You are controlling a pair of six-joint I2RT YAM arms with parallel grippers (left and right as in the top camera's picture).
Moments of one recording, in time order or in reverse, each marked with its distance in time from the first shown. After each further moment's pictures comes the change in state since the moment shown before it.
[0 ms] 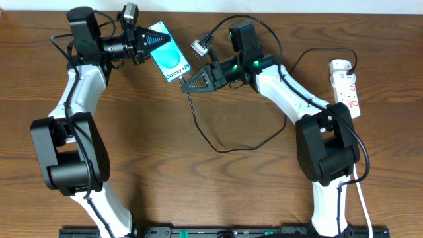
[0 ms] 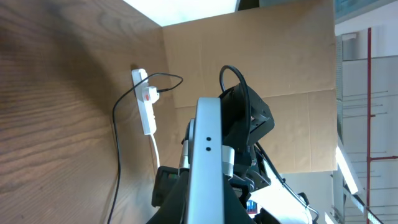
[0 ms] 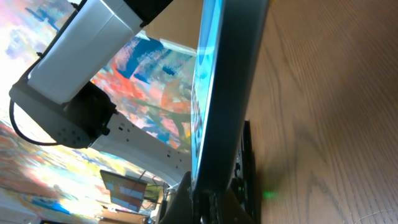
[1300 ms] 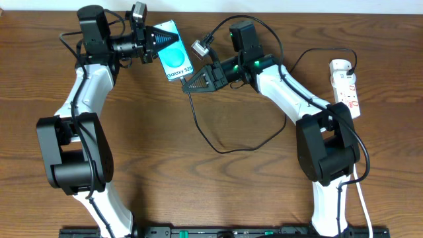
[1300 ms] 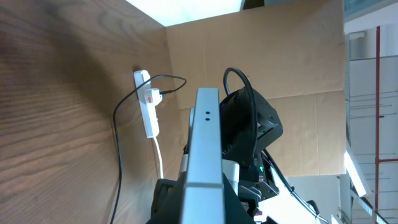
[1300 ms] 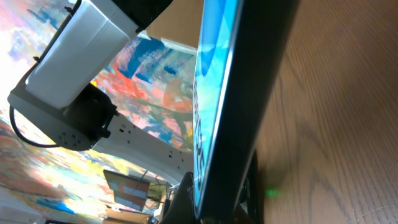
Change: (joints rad) left arm -0.049 0.000 0.000 0.008 -0.053 0.000; right arm -0.008 0.000 0.000 -0.008 -0.009 0.004
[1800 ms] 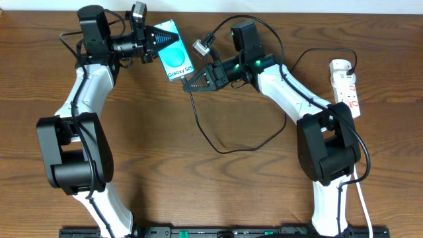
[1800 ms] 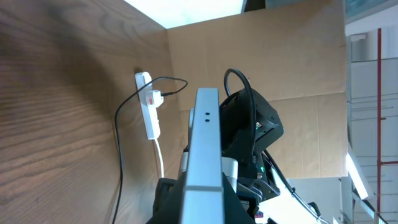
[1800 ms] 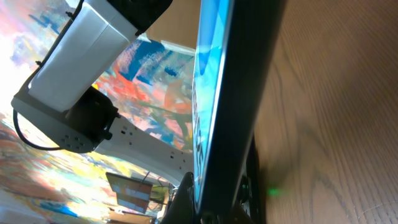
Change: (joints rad) left arm -0.001 0.000 0.000 0.000 -0.010 0.000; right arm -0.008 0.000 0.000 0.000 0.002 0.018
